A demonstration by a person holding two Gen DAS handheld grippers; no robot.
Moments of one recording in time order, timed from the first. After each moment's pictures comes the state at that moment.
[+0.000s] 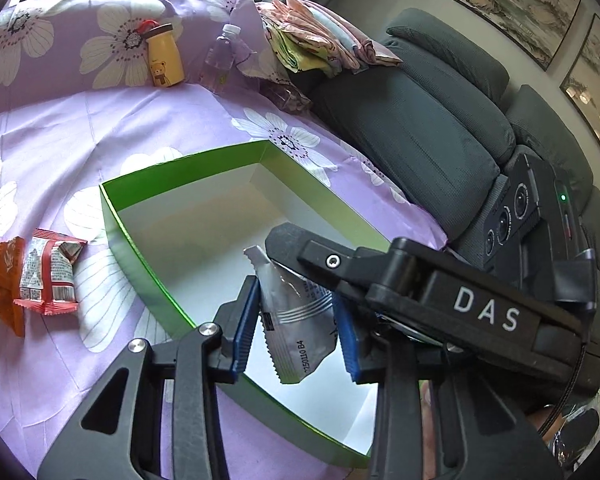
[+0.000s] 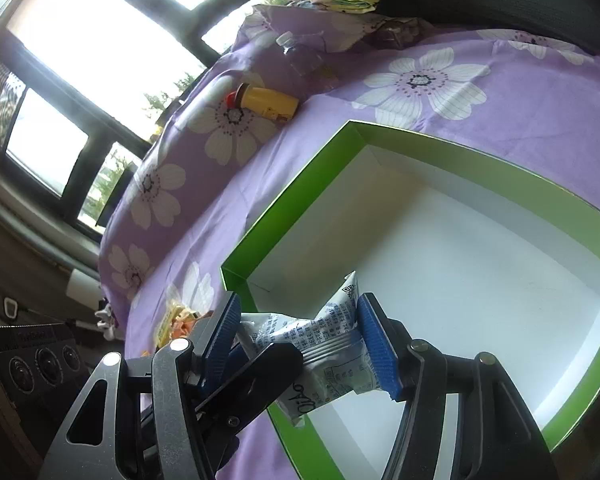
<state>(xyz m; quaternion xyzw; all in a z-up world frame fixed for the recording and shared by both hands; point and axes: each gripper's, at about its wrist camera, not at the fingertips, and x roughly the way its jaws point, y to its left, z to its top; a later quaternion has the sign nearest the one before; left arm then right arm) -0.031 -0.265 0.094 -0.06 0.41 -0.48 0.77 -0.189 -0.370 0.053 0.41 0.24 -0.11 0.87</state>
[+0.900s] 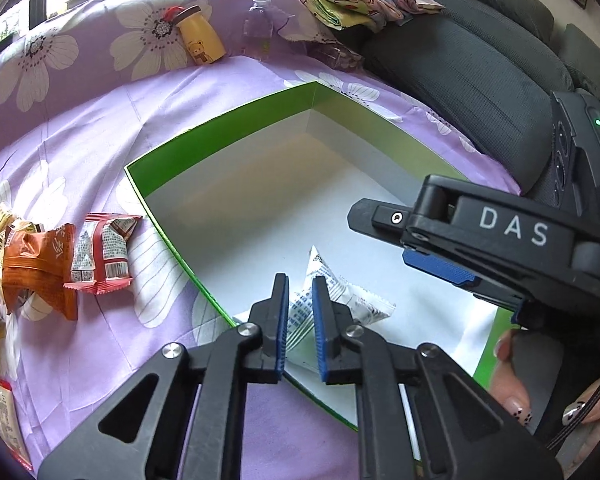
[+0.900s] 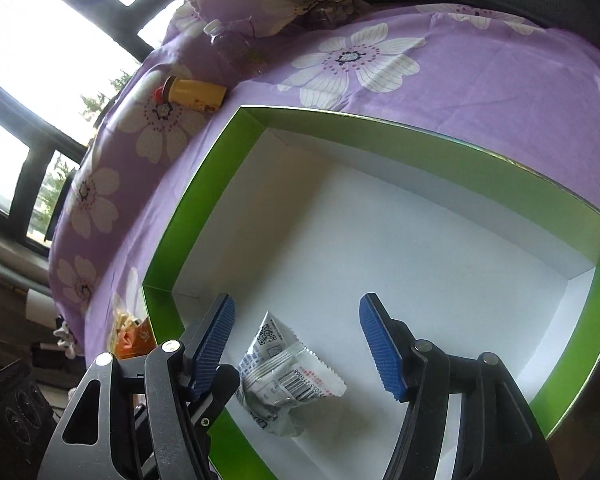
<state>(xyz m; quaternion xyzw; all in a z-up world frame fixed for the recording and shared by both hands) -0.031 -0.268 0.065 0.07 0.44 -0.38 0.81 -0.188 -0.388 0.029 0.43 0.30 -0.19 0.83</state>
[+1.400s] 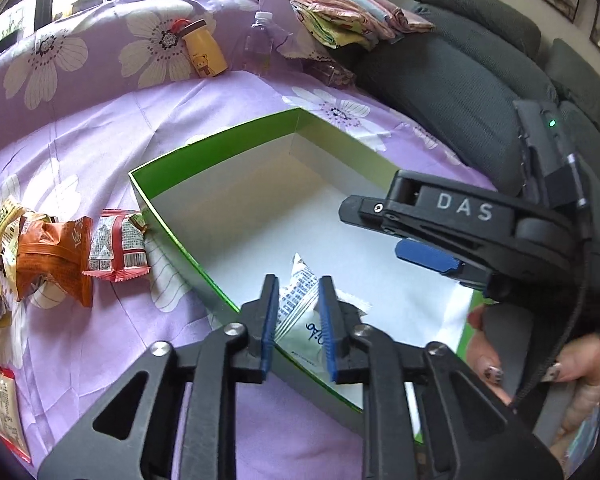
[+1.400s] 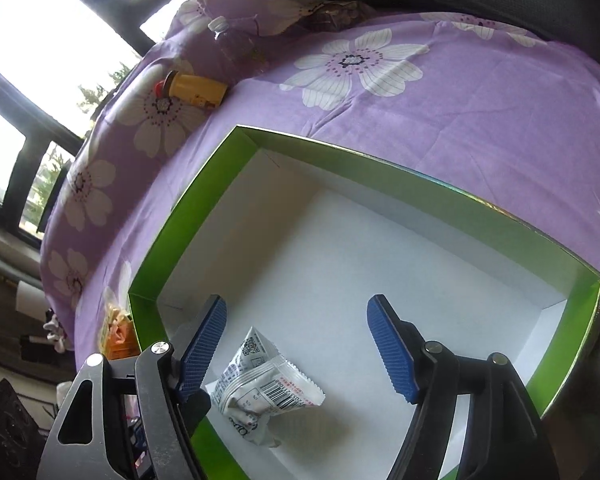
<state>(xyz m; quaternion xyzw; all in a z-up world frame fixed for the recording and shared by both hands) -0.040 -0.232 0.084 0.03 0.42 -0.40 0.81 -0.185 -0.380 0.035 0.41 0.30 -0.20 0.84</state>
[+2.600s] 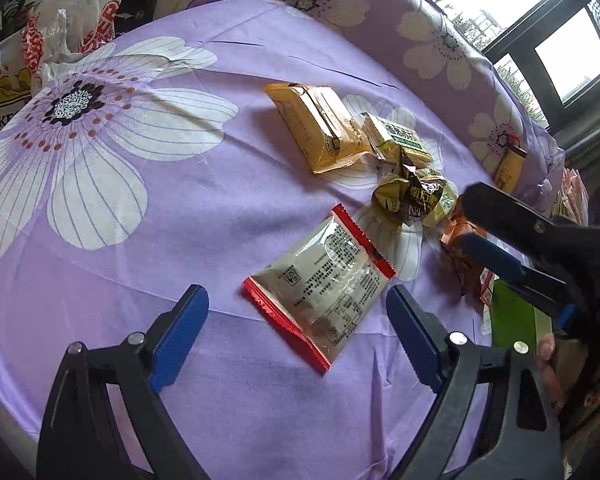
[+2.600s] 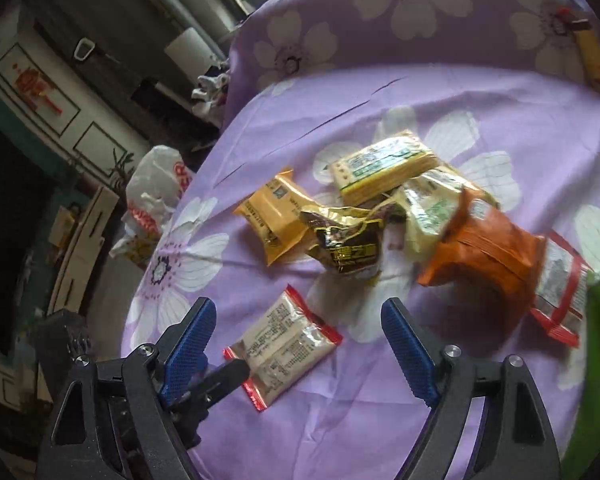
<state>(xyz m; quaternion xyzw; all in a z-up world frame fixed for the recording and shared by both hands) -0.025 0.078 0.029 -0.26 0.48 -0.02 0.84 0.000 -0.094 0.066 0.13 0.44 0.21 0.87</state>
